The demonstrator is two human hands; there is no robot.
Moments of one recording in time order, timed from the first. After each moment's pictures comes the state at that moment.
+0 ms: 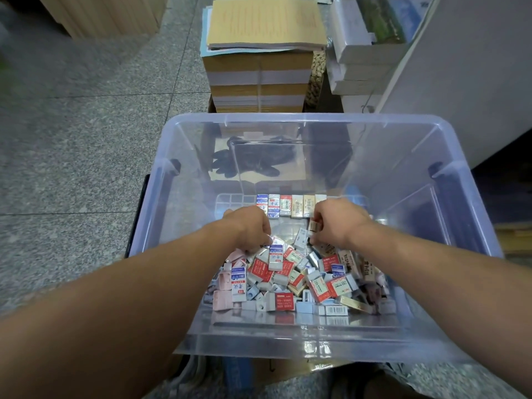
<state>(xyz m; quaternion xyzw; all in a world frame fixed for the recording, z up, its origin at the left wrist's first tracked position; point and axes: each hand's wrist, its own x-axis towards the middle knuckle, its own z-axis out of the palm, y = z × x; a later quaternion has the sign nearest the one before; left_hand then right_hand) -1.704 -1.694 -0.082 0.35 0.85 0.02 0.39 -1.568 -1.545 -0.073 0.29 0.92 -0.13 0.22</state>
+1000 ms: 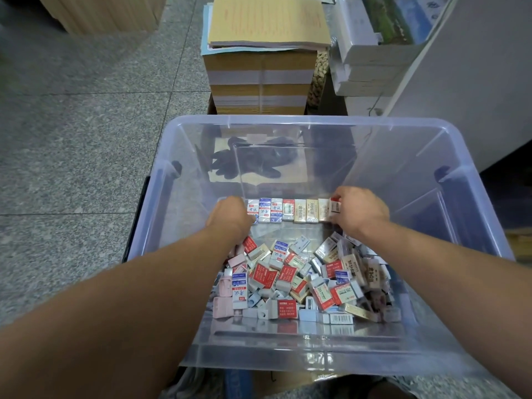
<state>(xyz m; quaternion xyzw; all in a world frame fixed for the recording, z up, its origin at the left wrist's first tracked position) -1.734 -1.695 -0.114 0.18 0.93 0.14 0.28 -1.570 -1.512 -0.085 0.40 0.90 -0.13 0.12</state>
